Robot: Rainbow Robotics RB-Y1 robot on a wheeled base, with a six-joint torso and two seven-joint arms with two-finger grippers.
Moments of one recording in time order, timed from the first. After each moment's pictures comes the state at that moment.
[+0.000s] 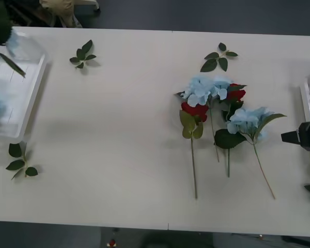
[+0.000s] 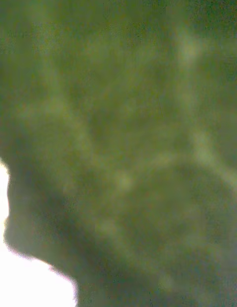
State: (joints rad) right arm 0.06 -0.92 -0.17 -2.13 -0.91 1.34 1.44; left arm -0.83 1.19 -0.18 -1.51 0.98 1.85 -1.80
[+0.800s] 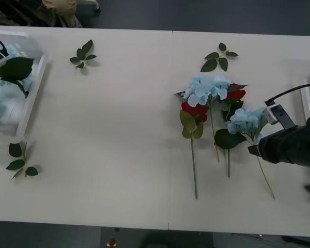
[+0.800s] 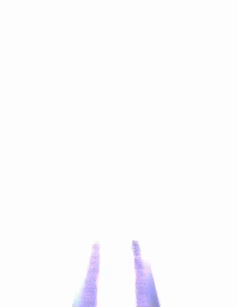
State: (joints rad) right arm -0.03 -0.96 0.23 -2.07 -0.66 1.09 1.37; left arm -0.82 1.01 -0.57 -1.06 0.58 1.17 -1.88
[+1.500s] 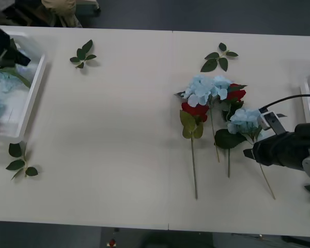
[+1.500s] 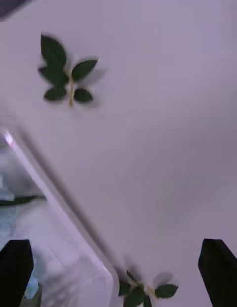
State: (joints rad) right arm -0.10 -0.96 0.38 -1.88 -0.66 0.93 1.37; left arm -0.81 1.07 -0.10 -1.50 1.28 1.55 -1.98
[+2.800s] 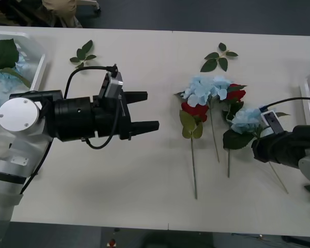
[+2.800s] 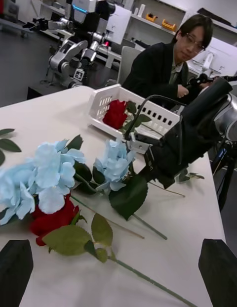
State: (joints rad) right arm -0.15 -0.97 0.46 -1.73 -0.68 0.74 1.37; left arm -0.27 0.36 -0.09 -1.69 1.68 1.13 -2.70
